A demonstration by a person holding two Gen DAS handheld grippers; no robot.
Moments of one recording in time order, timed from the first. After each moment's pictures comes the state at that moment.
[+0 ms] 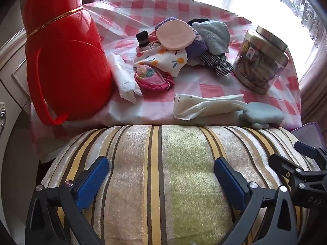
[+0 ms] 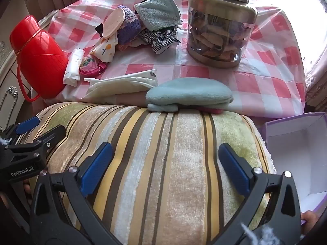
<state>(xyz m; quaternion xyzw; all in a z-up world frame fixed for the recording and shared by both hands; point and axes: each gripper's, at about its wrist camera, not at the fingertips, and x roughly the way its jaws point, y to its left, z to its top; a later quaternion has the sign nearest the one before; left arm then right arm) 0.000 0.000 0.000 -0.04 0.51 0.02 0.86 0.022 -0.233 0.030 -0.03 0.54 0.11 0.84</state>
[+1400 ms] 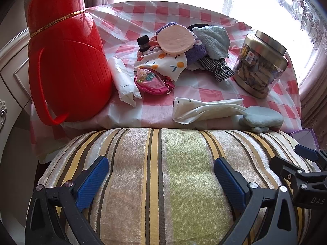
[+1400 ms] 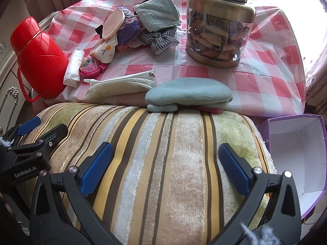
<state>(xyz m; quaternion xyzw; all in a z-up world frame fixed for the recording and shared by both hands) -0.004 -0.004 0.000 -0.05 0.47 0.02 0.88 0.020 -0.238 0.030 -0.02 0.53 0.12 0.84</state>
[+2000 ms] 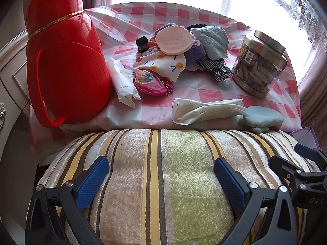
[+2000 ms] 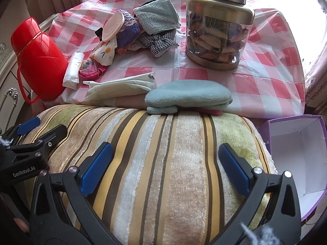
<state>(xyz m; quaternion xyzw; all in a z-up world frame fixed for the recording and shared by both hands) -0.004 -0.002 -0.001 -0.05 0.46 0.01 0.88 0.021 -0.235 0.029 -0.02 0.52 0.11 0.85</state>
